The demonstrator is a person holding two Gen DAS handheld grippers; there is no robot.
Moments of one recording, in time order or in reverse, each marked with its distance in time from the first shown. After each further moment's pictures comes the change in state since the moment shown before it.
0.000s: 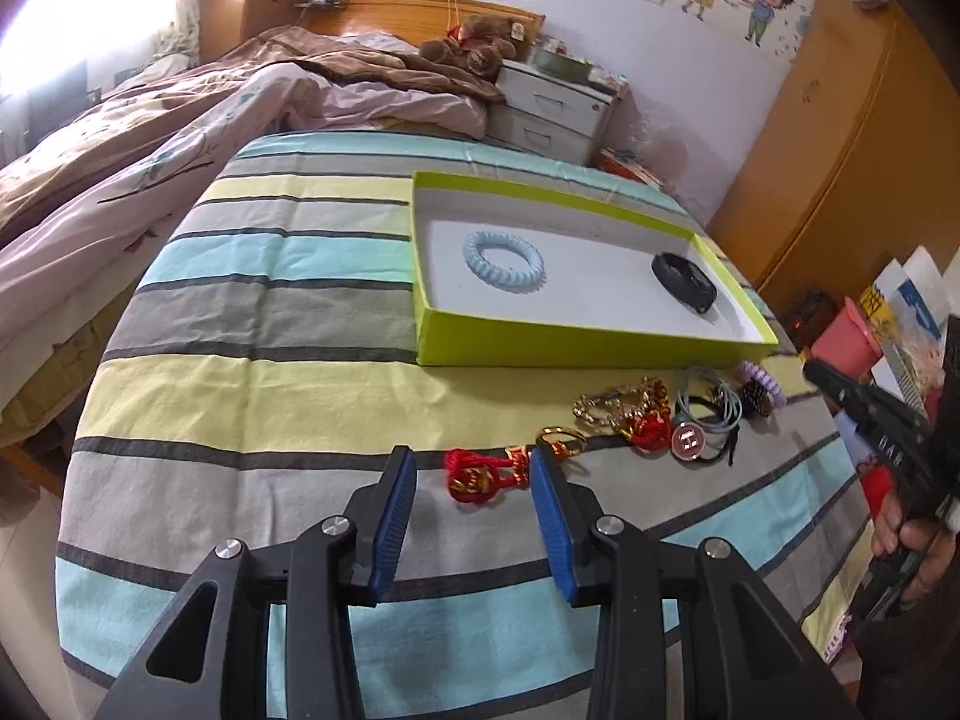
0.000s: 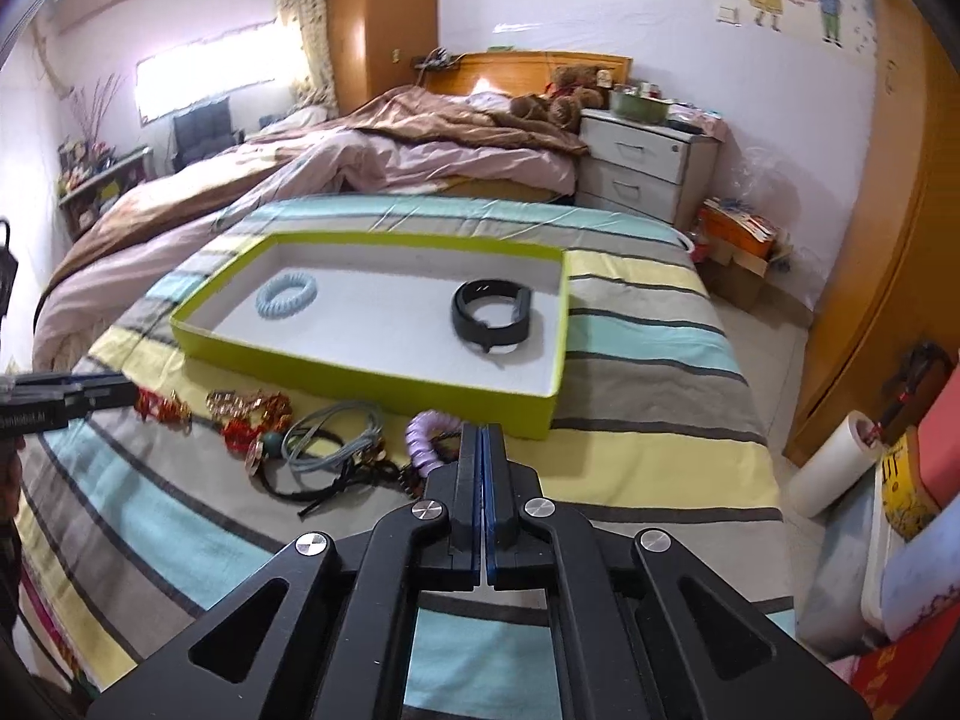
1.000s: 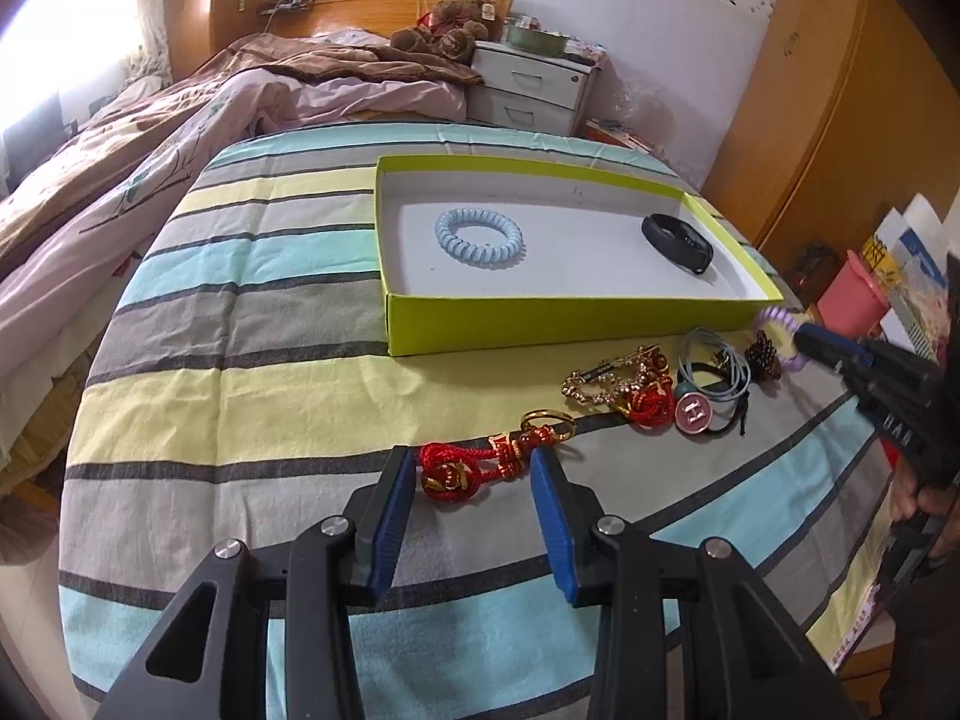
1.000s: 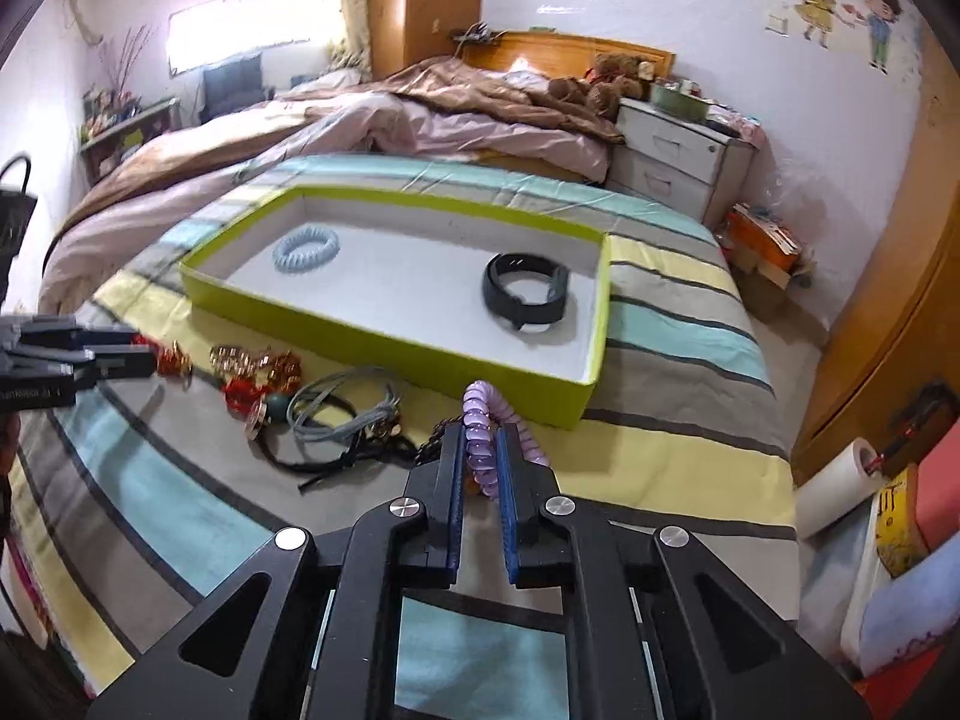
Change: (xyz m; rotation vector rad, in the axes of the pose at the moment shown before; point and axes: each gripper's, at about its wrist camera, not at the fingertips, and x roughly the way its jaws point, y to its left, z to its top) left arm 0.015 -0.014 0.002 0.101 0.037 0.022; right arm 0.011 0.009 -0.004 -0.103 0.046 0.027
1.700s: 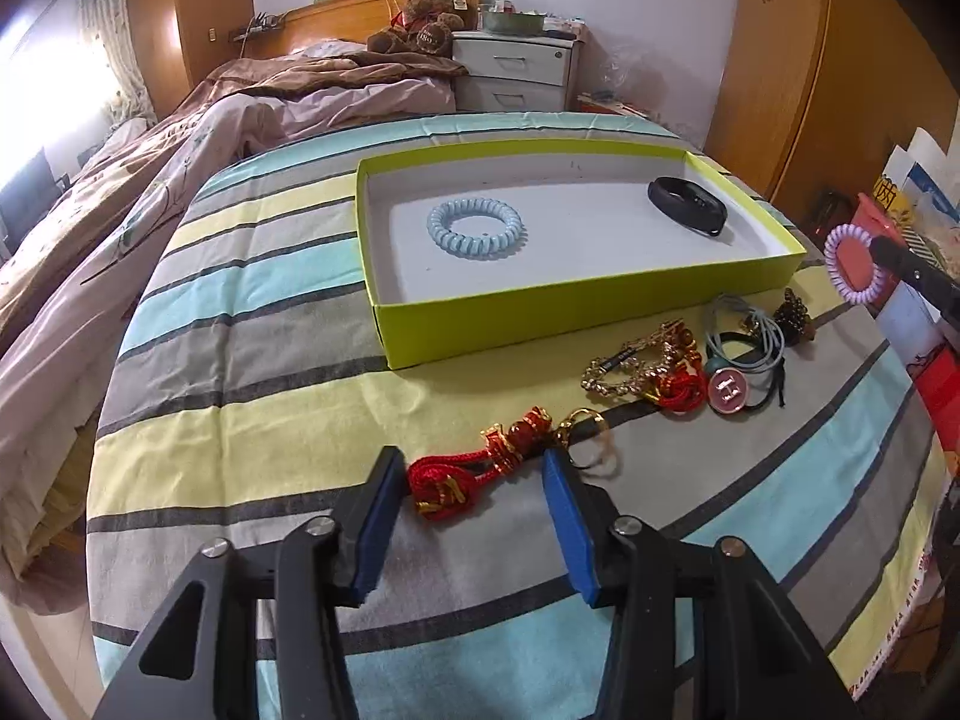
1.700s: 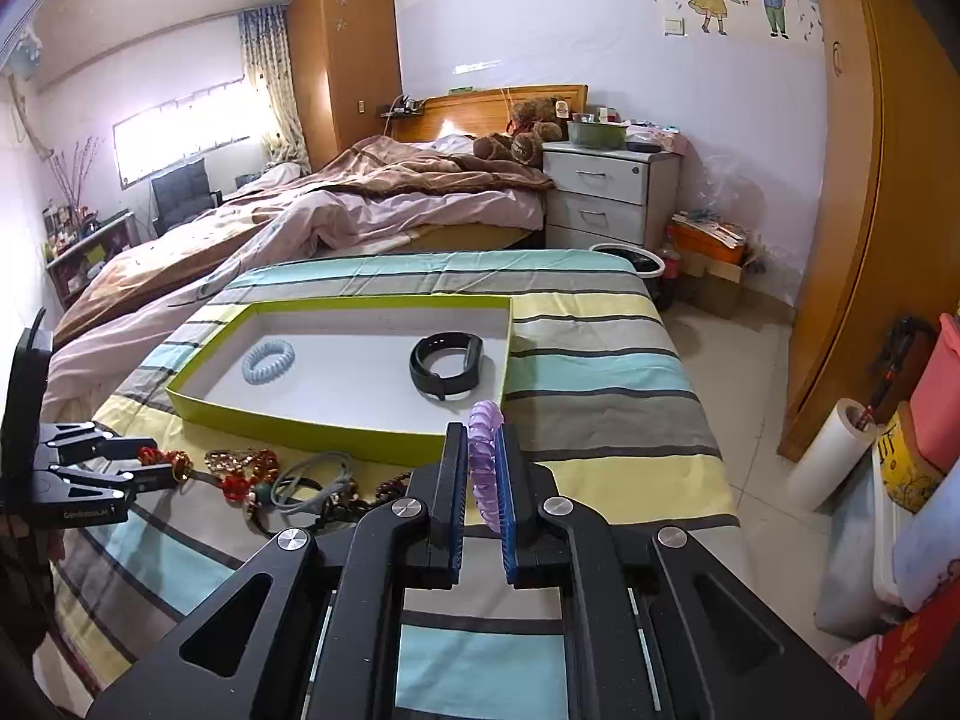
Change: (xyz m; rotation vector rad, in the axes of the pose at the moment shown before) left arm 0.012 -0.008 0.001 0.116 0.025 0.073; right arm -0.035 -0.029 0.004 0.179 -0.135 -0.036
